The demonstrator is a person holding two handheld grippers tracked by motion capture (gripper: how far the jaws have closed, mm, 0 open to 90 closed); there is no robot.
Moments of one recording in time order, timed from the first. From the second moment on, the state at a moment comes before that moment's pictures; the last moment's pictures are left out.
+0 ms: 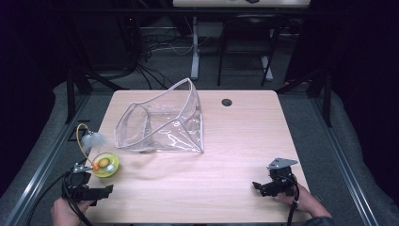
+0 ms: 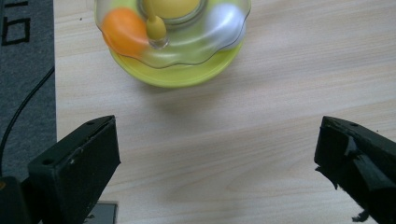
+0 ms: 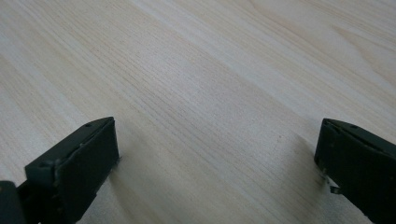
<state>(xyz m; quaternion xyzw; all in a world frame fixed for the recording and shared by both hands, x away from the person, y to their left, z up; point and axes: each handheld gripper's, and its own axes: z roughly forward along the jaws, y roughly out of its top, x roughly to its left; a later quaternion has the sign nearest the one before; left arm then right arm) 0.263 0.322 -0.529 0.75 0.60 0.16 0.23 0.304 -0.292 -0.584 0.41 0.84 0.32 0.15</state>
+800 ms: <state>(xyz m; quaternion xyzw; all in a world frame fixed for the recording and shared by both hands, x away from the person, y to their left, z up) 0.273 0.329 -0.488 0.74 0.61 0.13 0.25 0.304 -0.292 -0.585 0.41 0.84 0.32 0.16</state>
